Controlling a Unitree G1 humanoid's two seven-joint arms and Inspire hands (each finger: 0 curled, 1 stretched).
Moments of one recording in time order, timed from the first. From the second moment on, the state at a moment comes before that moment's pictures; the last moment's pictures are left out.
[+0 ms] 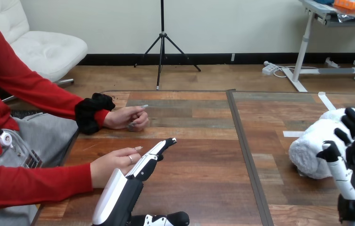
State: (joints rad) left arm -0.02 0.27 -0.22 0.79 0.62 -1.19 0.49; right arm -0.13 -0.17 -0.30 0.97 0.12 -1.17 -0.01
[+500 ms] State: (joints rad) left arm -0.02 0.27 -0.22 0.79 0.62 -1.19 0.49; right arm -0.16 -0.19 -0.32 1.03 0.10 -1.17 -0.04
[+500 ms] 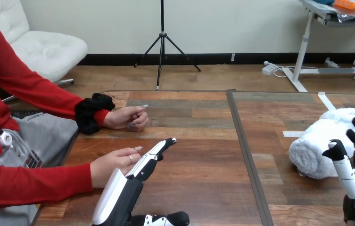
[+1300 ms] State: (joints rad) left arm -0.02 0.27 -0.22 0.79 0.62 -1.19 0.49; right arm -0.23 -0.30 -0.31 1.17 -0.08 -0.99 -0.26
